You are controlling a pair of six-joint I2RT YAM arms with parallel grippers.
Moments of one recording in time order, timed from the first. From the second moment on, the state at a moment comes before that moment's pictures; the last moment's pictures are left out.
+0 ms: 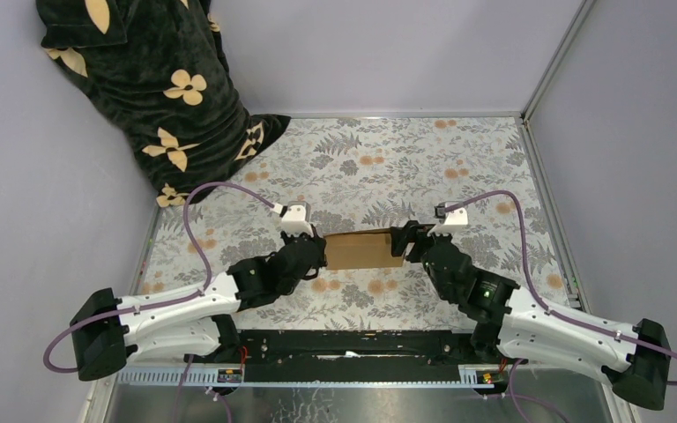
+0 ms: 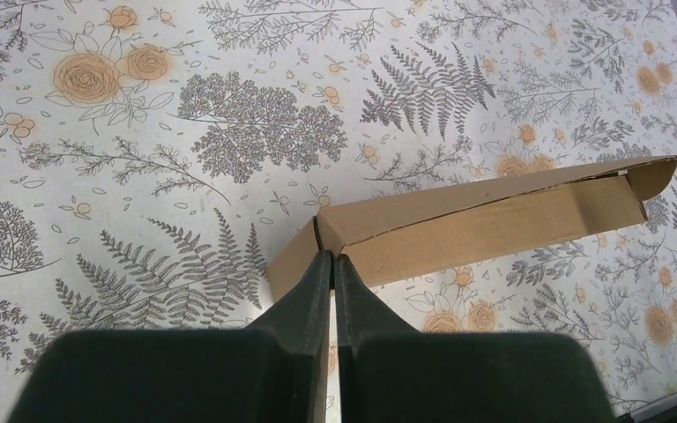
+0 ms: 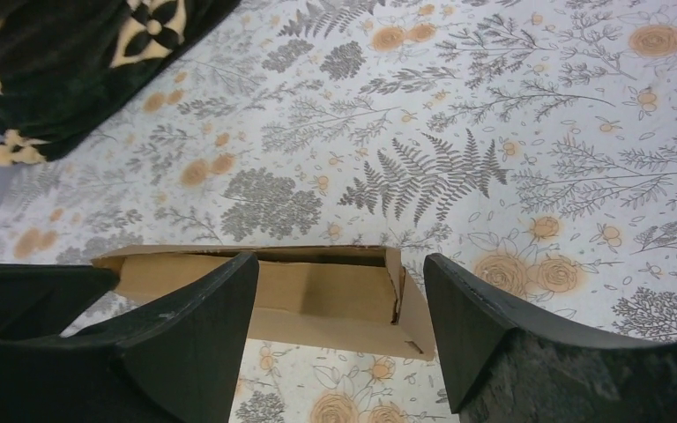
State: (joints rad) left arm -1.08 1.03 0.59 -0.15 -0.62 -0.75; right arm 1.04 0.74 0.49 -0.05 0.73 0.57
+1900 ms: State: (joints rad) left arm -1.11 1.18 0.64 -0.04 -0.69 -0.76; right arm 0.84 0.92 0.49 0.01 0.65 0.52
